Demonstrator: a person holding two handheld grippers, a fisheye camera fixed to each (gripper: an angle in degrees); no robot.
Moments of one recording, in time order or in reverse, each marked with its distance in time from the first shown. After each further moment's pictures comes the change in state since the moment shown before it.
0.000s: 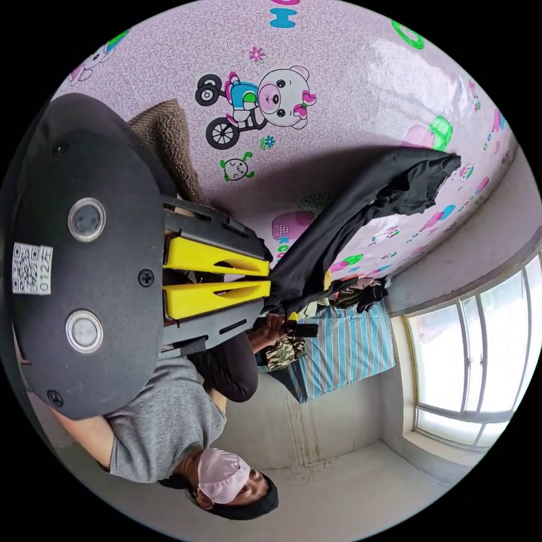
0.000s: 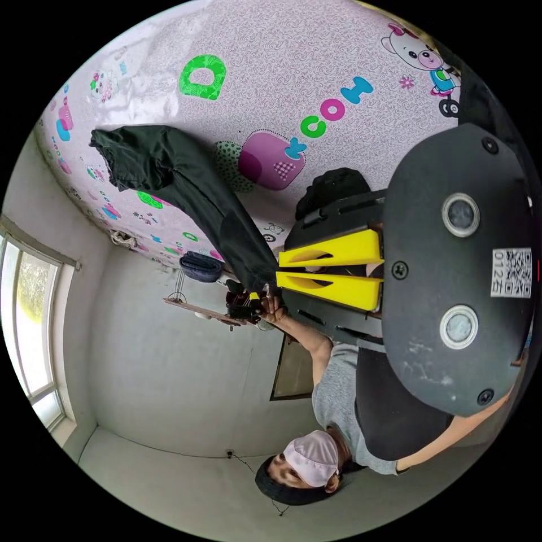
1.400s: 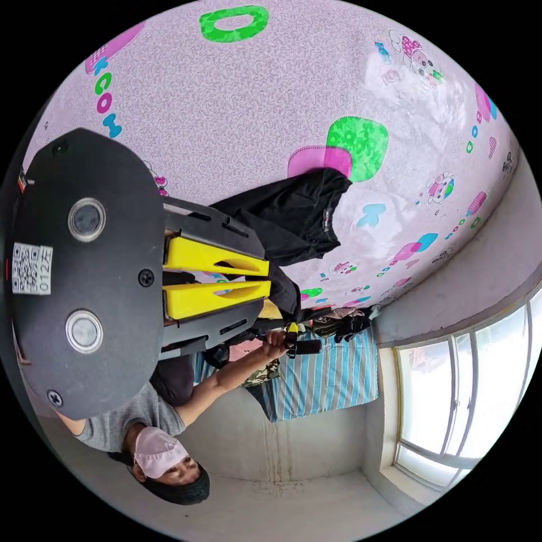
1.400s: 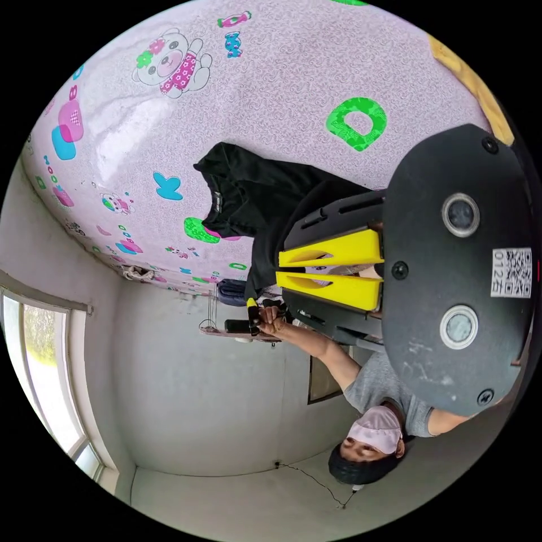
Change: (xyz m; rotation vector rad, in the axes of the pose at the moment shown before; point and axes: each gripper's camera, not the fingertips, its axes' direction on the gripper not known) left arm -0.107 -0.338 -0.054 -0.081 -0.082 -0.095; right arm -0.049 -0.284 0.048 -0.019 0.028 0.158
